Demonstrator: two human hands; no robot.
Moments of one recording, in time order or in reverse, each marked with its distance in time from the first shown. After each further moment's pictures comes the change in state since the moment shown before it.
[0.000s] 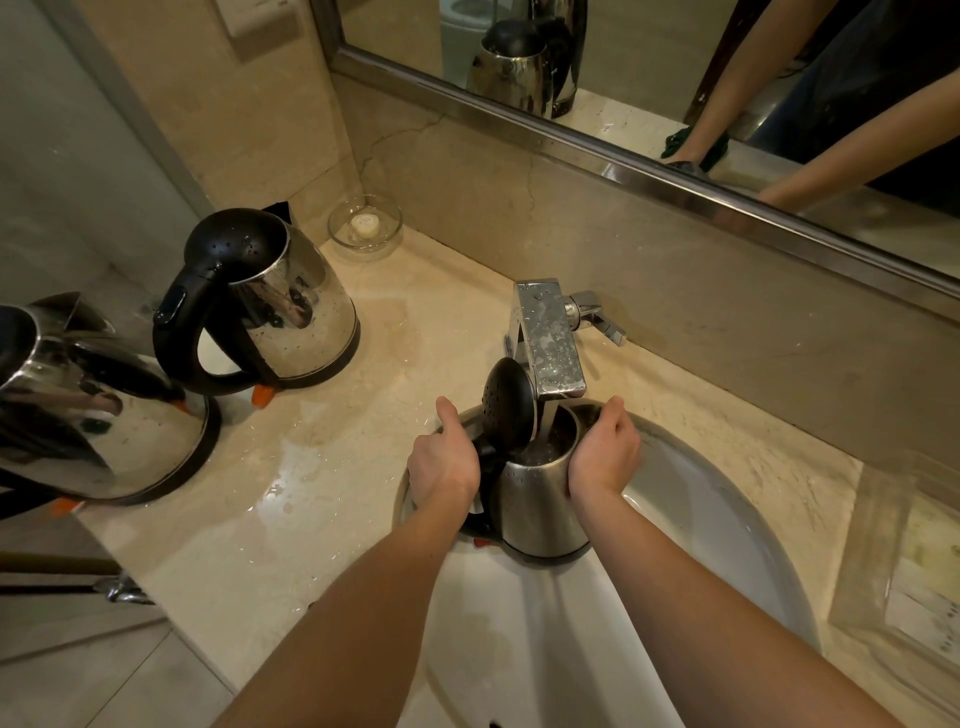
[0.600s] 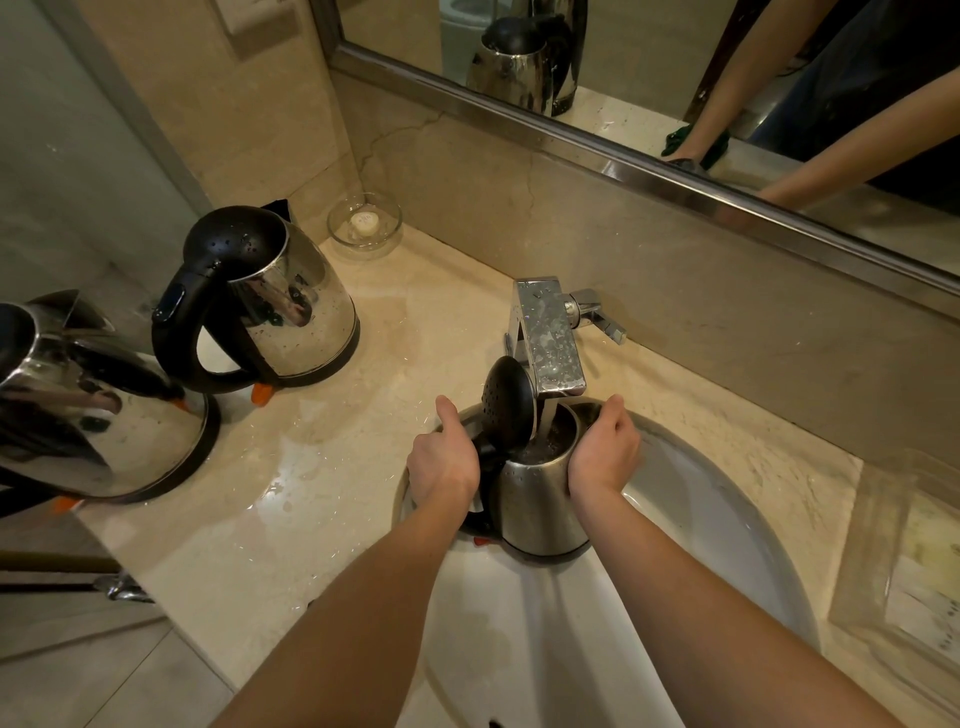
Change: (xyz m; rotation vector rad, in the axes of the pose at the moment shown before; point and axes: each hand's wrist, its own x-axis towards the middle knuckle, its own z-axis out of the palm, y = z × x) left_hand -0.003 0.002 0.000 -0.011 0.011 -0.005; right_hand 0.001 0.001 0.000 -0.011 -0.003 0.002
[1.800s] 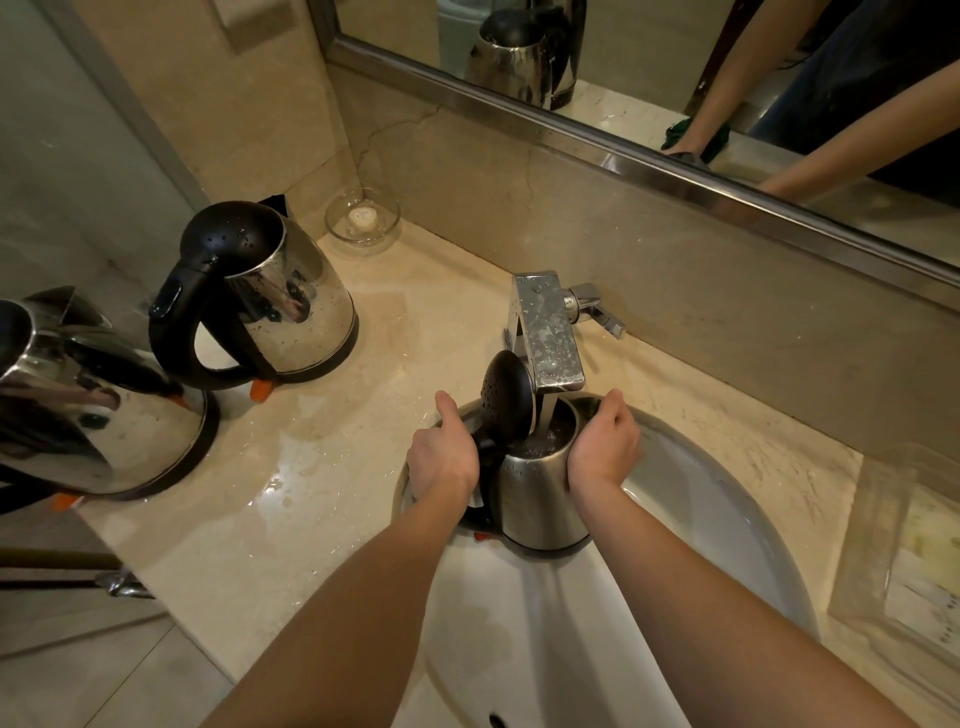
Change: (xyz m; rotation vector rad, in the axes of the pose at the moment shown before) left_hand 0.003 -0.002 0.001 0.011 -0.003 0.003; right_hand -0.001 -0.003 -0.001 -0.022 -0.001 -0.004
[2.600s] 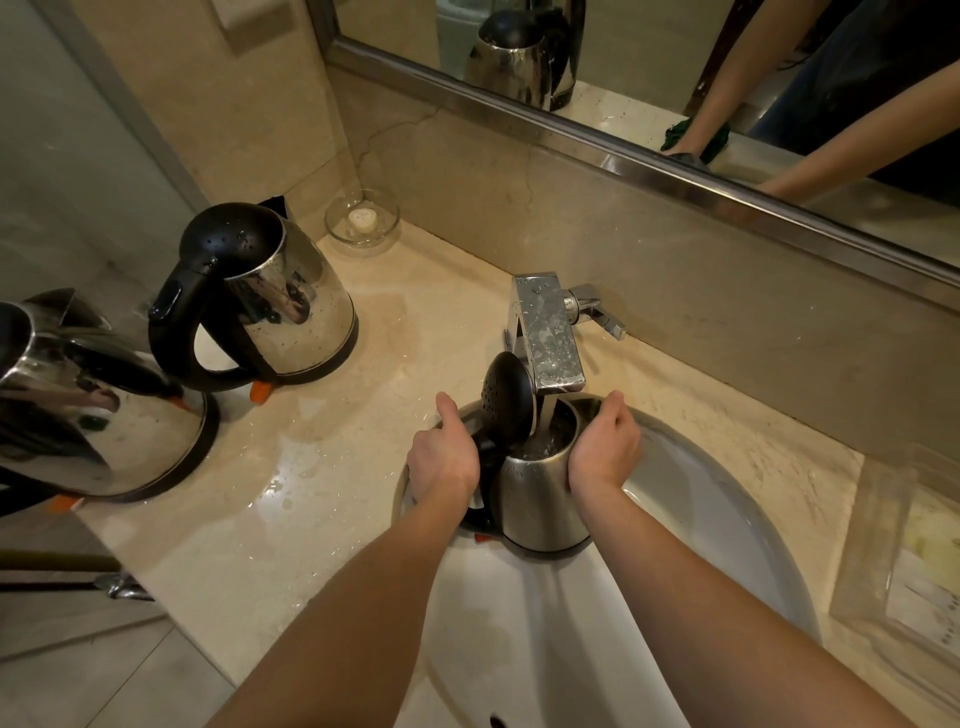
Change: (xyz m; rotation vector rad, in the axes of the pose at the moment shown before) left_hand 0.002 -0.001 0.001 -0.010 -0.002 -0.001; right_hand 0.000 0.002 0.001 0.023 0.006 0.027
